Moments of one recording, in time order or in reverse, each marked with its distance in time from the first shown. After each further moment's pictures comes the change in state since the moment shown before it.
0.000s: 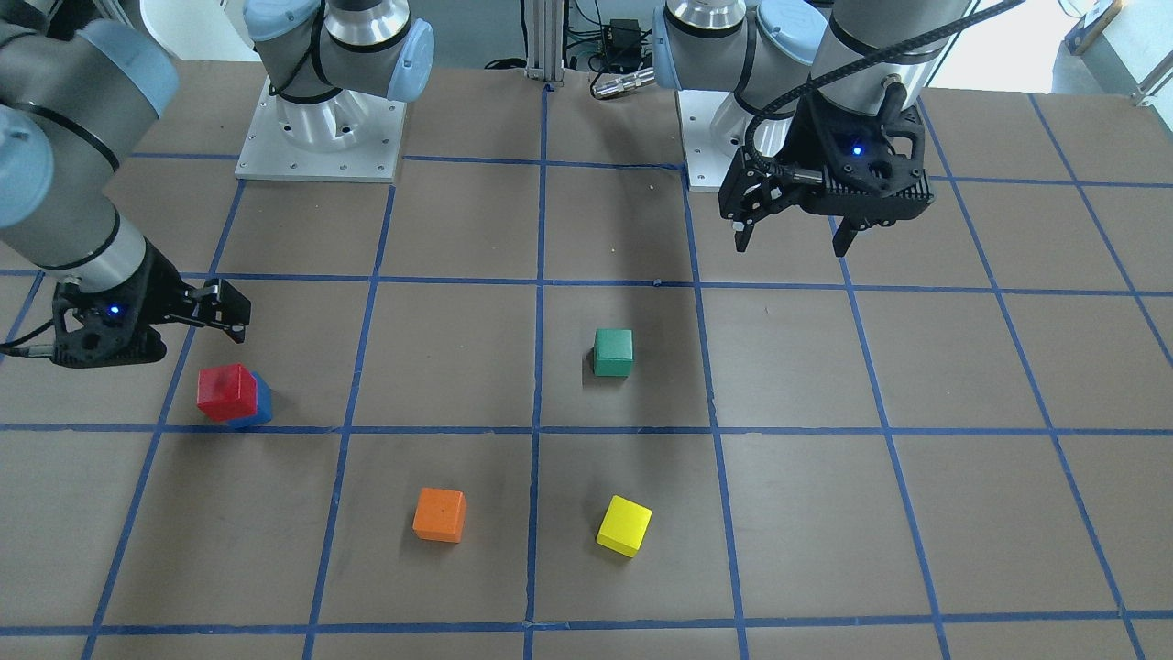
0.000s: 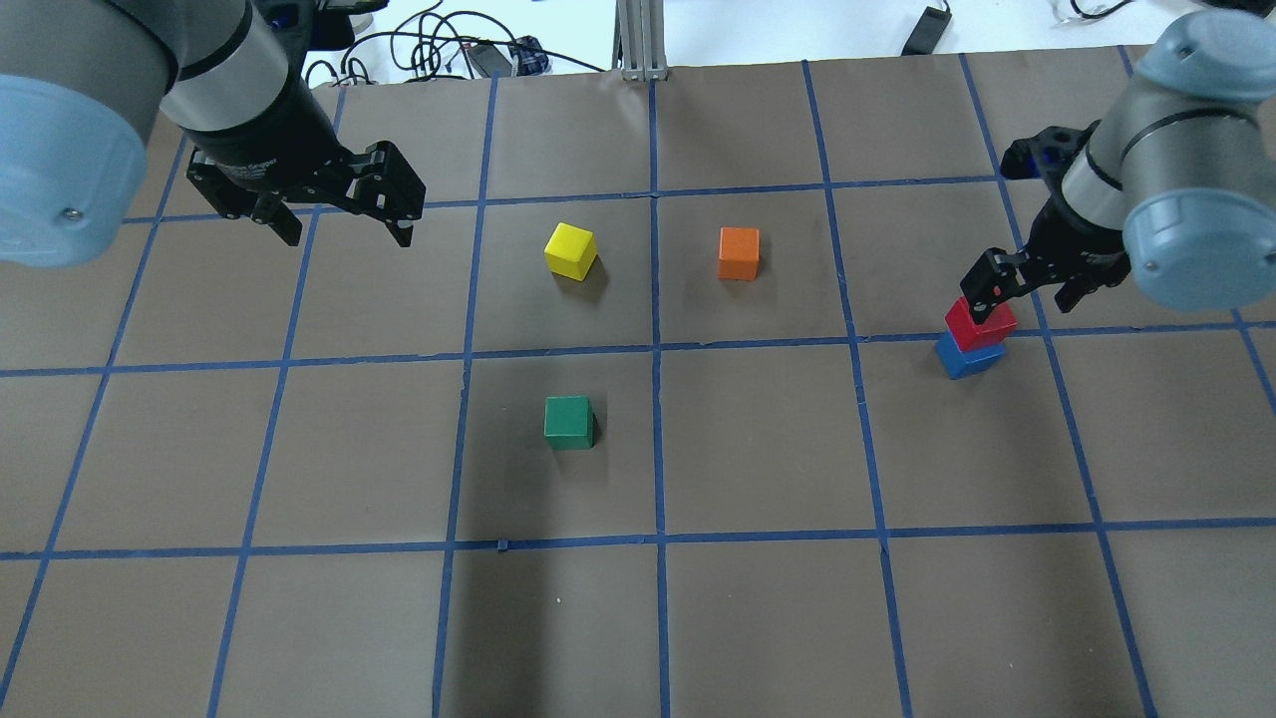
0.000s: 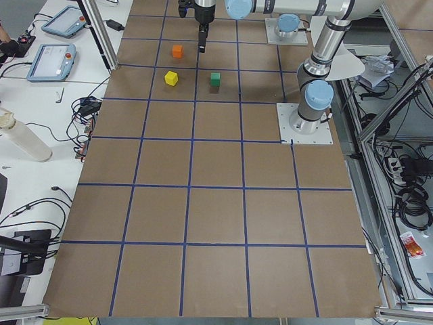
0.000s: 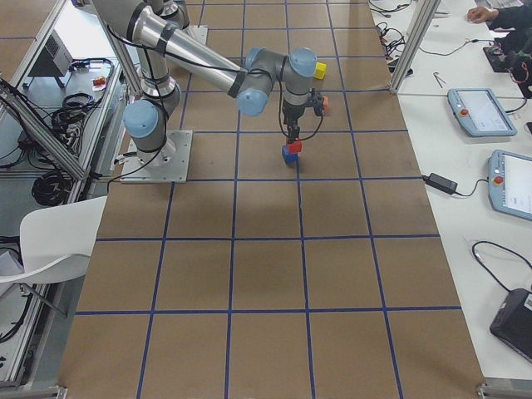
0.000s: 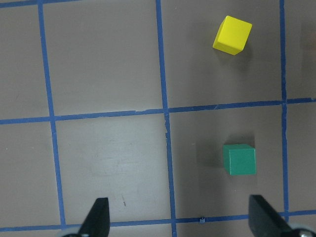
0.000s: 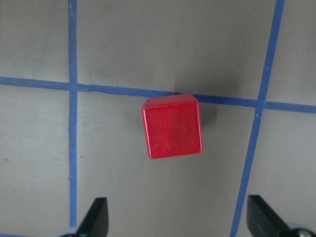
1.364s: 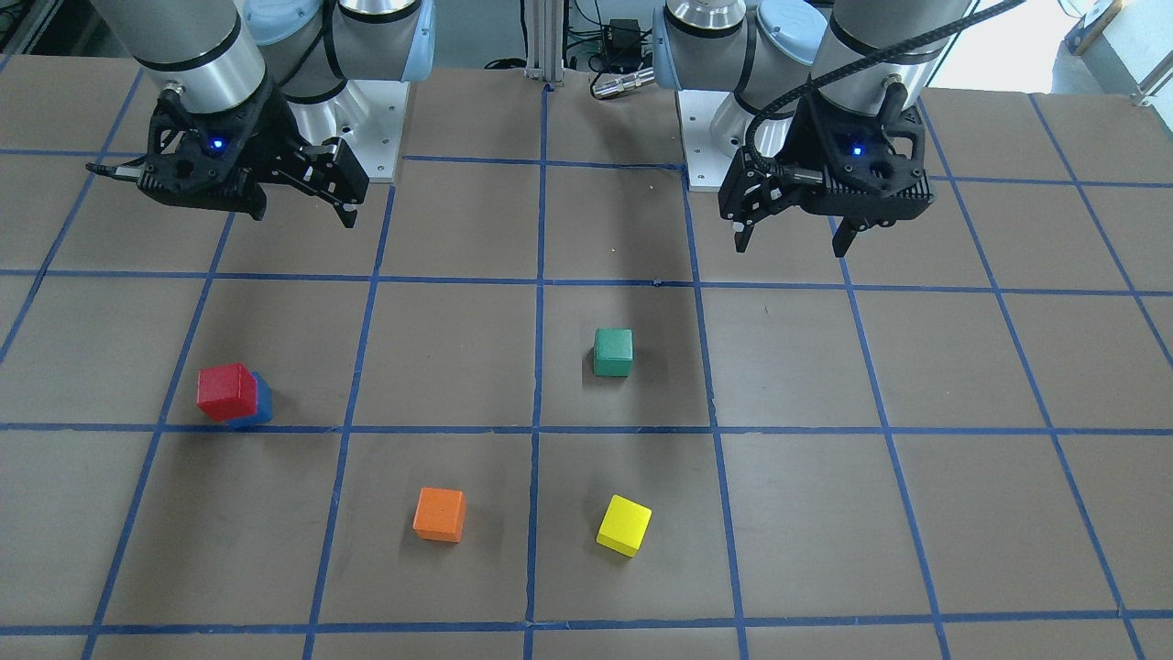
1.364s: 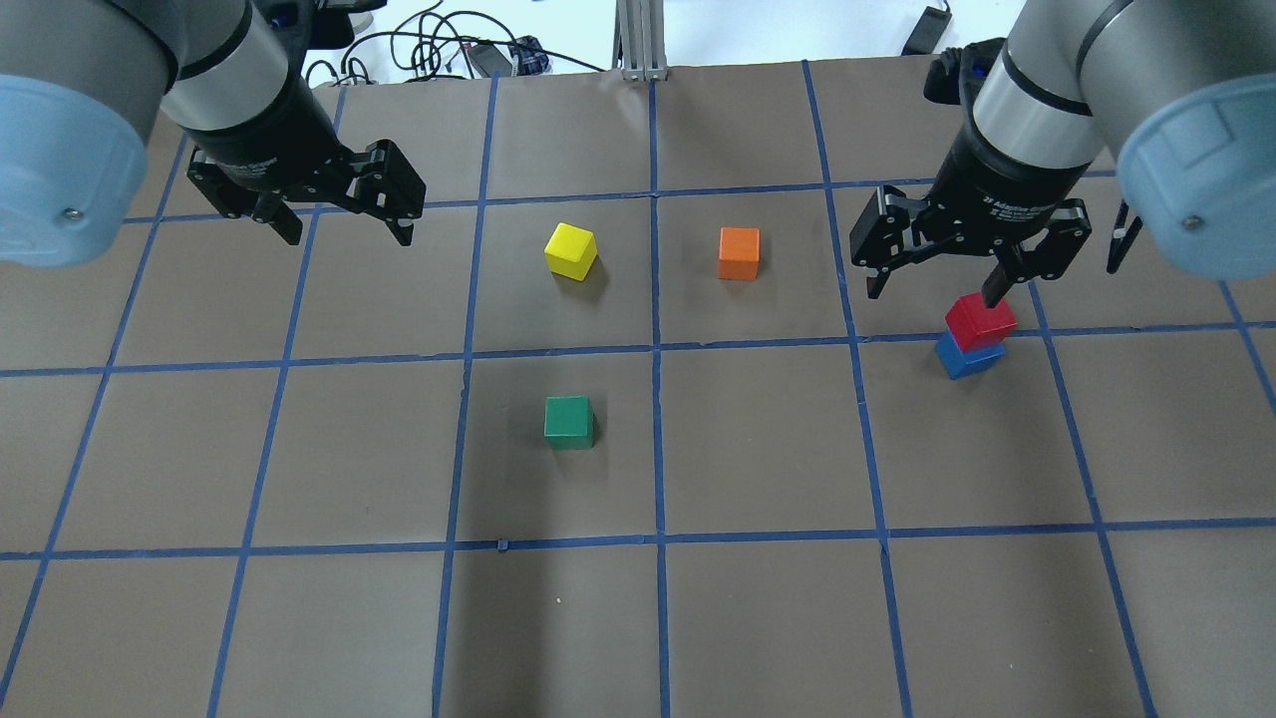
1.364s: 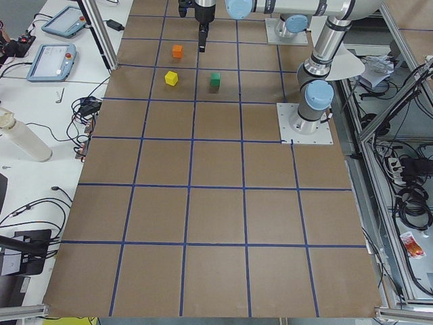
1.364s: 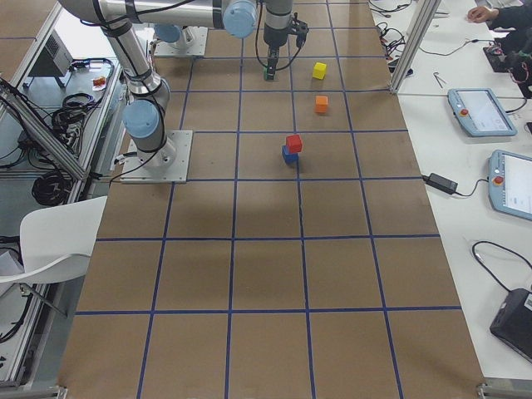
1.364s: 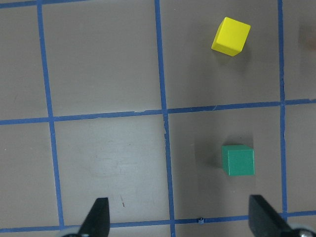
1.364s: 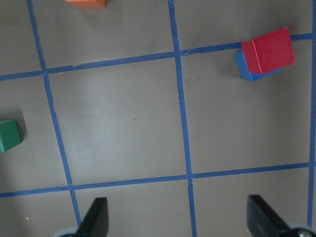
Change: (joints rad) left arm 0.000 -0.001 0.000 0.003 -0.002 -0.001; right arm 0.278 -0.158 -0.149 0.293 0.058 0.480
